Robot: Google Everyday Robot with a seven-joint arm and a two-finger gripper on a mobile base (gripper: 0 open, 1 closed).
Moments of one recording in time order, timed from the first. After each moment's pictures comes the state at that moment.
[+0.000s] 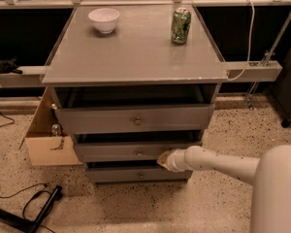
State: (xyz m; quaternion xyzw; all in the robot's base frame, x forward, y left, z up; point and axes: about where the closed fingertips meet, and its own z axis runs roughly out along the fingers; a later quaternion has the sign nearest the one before) arm 0.645 -0.078 0.358 -0.56 0.75 0.09 0.35
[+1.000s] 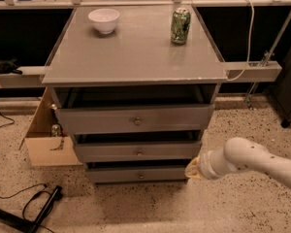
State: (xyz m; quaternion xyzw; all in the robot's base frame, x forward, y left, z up) arm 0.529 -0.170 0.477 -0.66 0.70 0.10 0.26
